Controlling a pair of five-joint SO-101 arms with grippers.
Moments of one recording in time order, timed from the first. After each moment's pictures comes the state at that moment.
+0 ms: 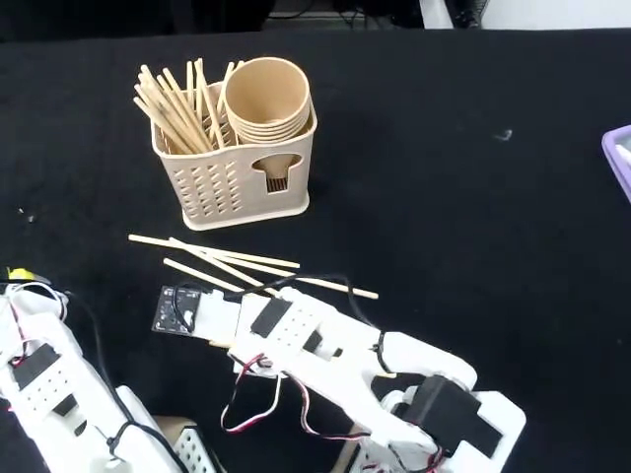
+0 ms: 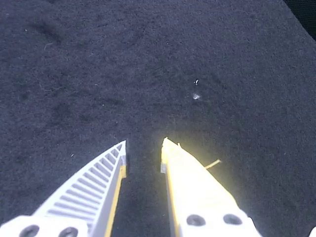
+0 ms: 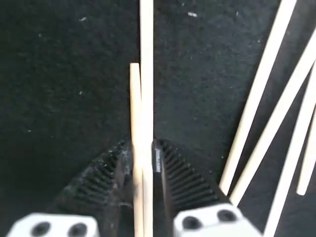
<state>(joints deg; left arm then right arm) -50.7 -60.0 83.2 17.2 20.9 -54.7 -9.2 52.7 43.8 28.1</state>
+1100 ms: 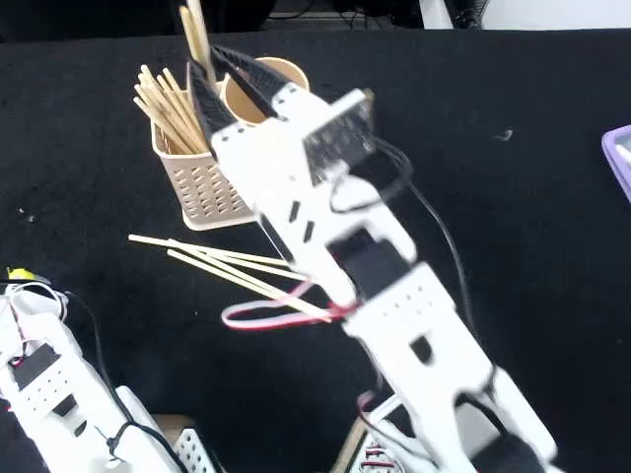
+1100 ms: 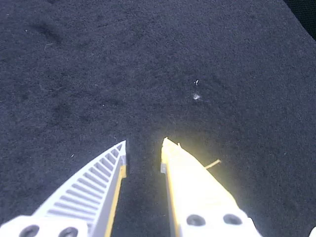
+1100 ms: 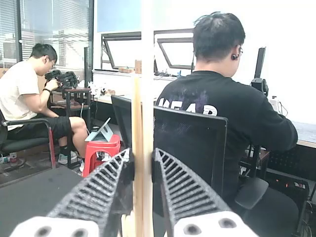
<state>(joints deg) -50.7 -60.0 83.2 17.2 20.9 -35.8 -30.3 24.9 3.0 4.1</state>
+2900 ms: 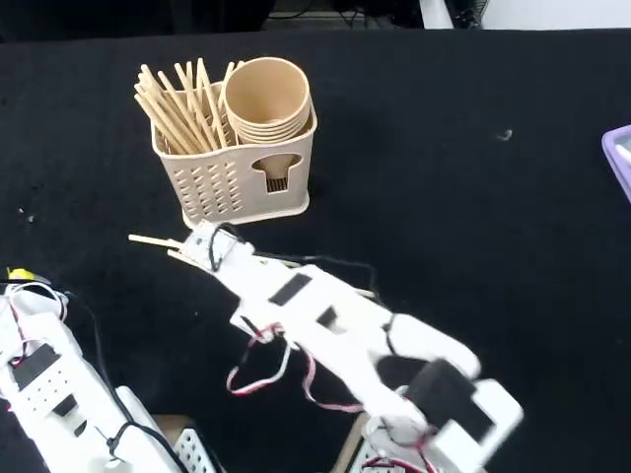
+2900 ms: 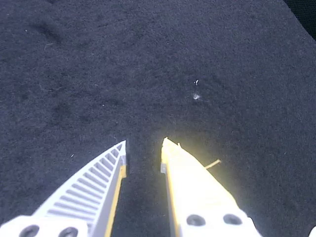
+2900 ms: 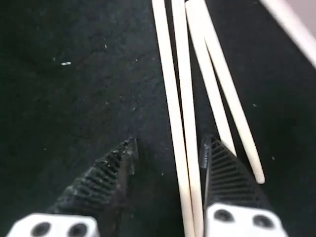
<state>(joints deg) -50.7 -60.0 83.2 17.2 20.9 -44.7 -3.2 49.2 33.8 16.6</state>
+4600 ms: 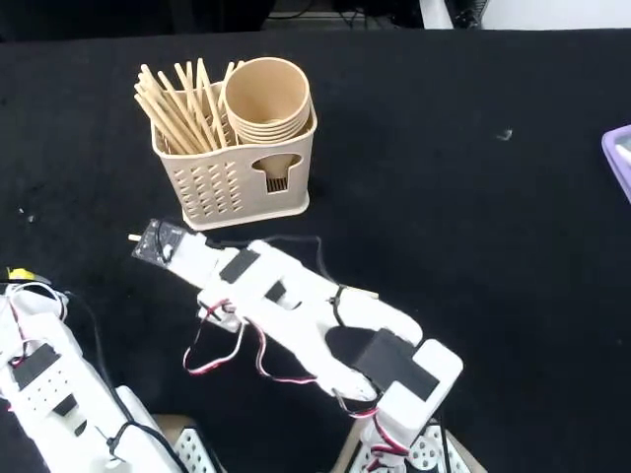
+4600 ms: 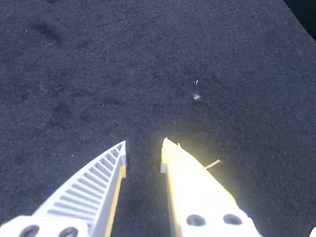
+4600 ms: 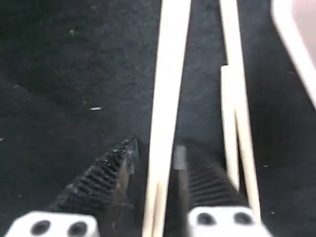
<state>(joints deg) -50.7 -60.0 83.2 17.2 20.9 -49.2 11.4 28.4 45.1 18.2</state>
